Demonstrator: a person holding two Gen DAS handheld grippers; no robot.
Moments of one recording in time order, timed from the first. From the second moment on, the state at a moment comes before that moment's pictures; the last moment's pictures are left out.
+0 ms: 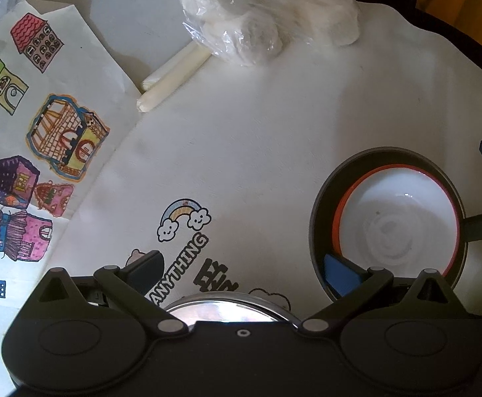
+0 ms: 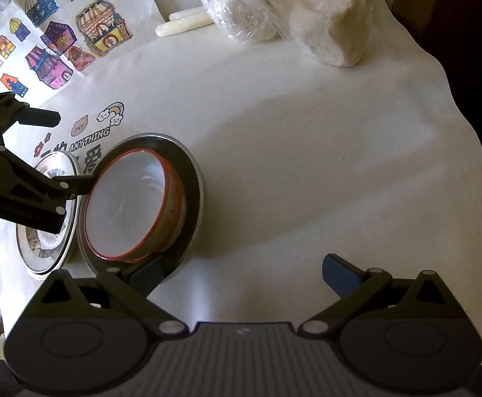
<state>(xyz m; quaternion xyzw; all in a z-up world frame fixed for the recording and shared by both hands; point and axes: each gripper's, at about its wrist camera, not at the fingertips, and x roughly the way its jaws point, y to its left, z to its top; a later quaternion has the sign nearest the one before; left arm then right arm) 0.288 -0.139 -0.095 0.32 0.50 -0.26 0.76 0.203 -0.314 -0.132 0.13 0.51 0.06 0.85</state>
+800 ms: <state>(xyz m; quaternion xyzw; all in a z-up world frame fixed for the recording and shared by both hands) 0.283 -0.146 -0.093 0.35 0.49 -0.24 0.76 0.203 -0.315 -0.130 0.12 0.50 0.09 0.86</state>
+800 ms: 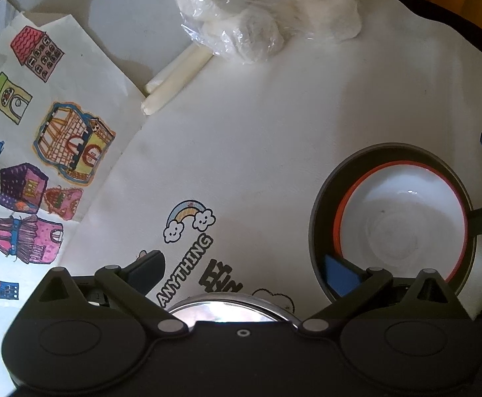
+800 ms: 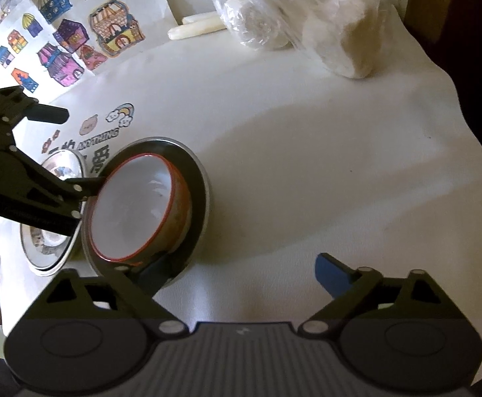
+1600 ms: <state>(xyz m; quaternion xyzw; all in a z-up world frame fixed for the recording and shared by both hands) 0.287 -0.152 -0.090 0.26 0.54 -0.25 0.76 0.215 -0.315 -0.133 0.13 0.50 0.16 0.84</state>
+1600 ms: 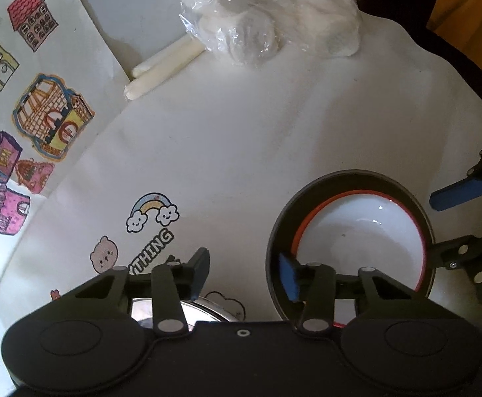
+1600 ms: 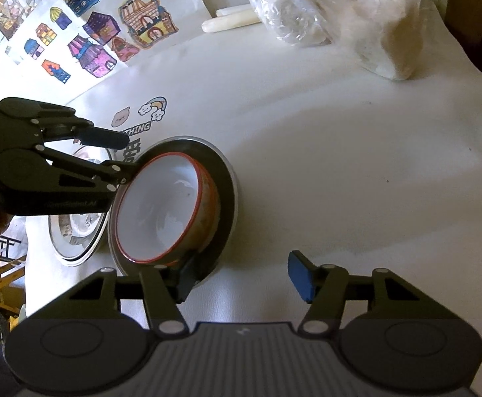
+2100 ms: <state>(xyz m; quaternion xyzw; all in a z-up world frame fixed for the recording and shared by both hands) 0.289 -0.128 -0.096 0.14 0.58 -0.25 0.76 0.220 -0.315 -0.131 0.13 0.50 0.20 0.83</state>
